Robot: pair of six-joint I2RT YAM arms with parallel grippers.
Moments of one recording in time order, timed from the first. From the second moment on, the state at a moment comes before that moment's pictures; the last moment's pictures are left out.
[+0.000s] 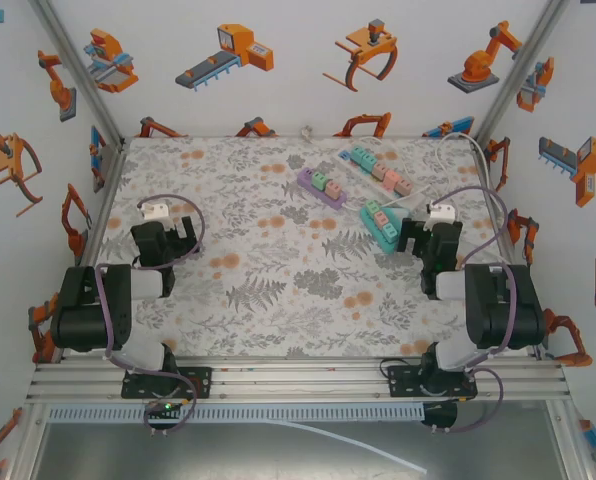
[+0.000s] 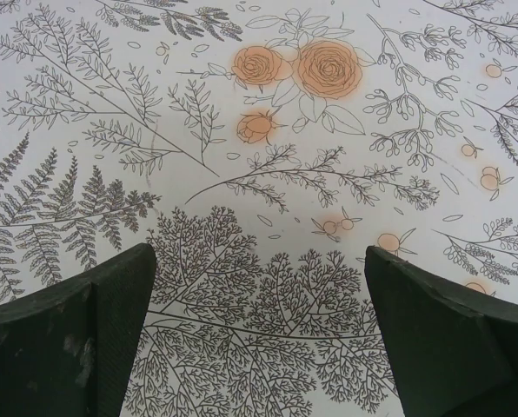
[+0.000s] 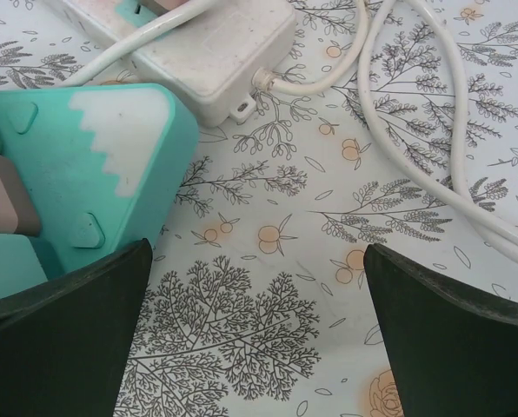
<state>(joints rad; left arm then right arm) -0.03 1.54 0.40 0.73 -0.12 -0.06 -0.01 1.54 0.37 0.79 0.07 0.01</state>
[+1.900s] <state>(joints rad) -0.94 0.92 0.65 -0.13 -0.02 -0.10 0.00 1.77 1.26 -0.38 -0.16 0.34</state>
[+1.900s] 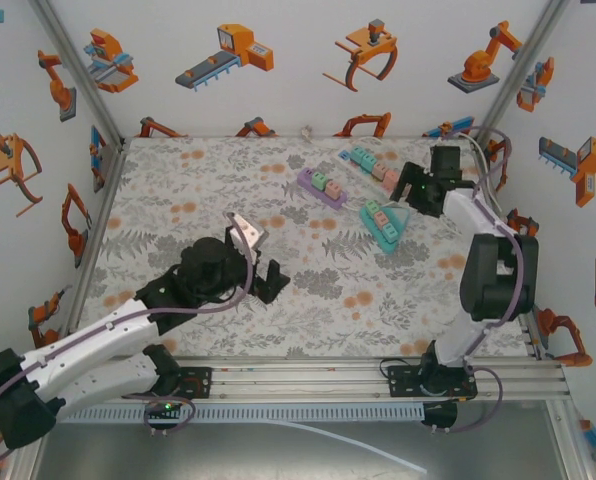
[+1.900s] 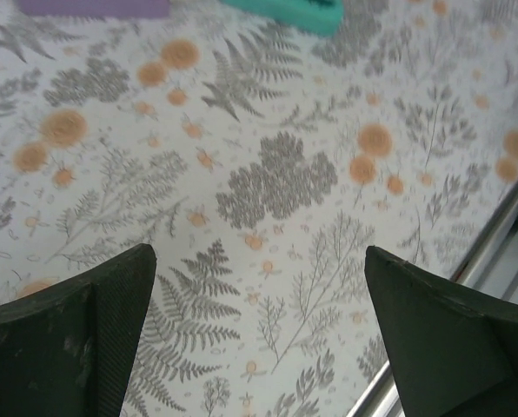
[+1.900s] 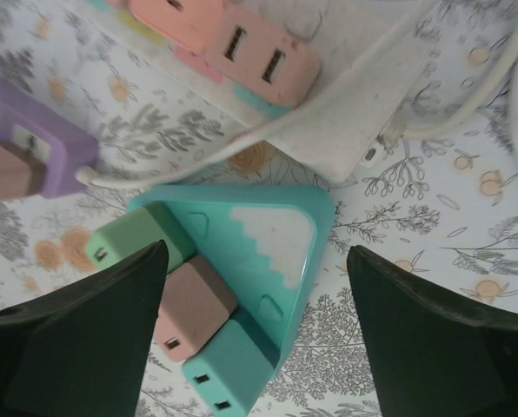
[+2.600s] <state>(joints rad) -0.96 0.83 0.63 -0.23 -0.17 -0.09 0.24 1.93 1.37 -0.52 -0.33 0.02</state>
